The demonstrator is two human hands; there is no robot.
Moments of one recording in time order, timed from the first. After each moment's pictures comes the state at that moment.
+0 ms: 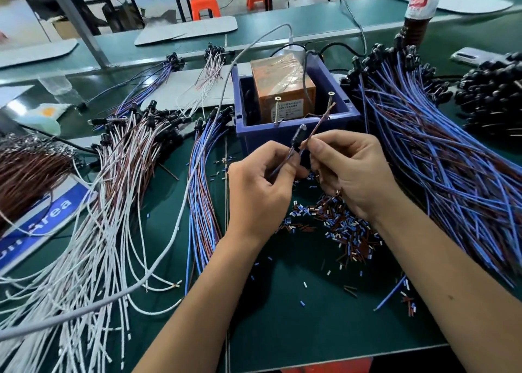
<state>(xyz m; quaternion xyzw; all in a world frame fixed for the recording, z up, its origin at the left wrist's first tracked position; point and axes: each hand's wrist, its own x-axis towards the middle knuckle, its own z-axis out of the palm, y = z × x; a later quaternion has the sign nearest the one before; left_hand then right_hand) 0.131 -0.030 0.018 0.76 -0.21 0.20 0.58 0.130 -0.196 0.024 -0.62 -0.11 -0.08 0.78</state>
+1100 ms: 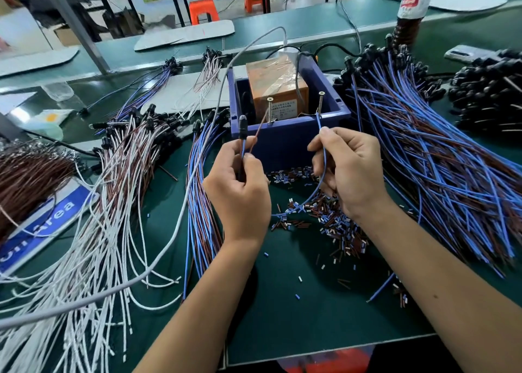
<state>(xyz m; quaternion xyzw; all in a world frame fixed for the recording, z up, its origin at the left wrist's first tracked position) 0.121 -0.035 0.022 0.71 -0.05 0.33 0.62 0.126 -0.188 0.023 -0.63 -0.03 -0.17 0.76</state>
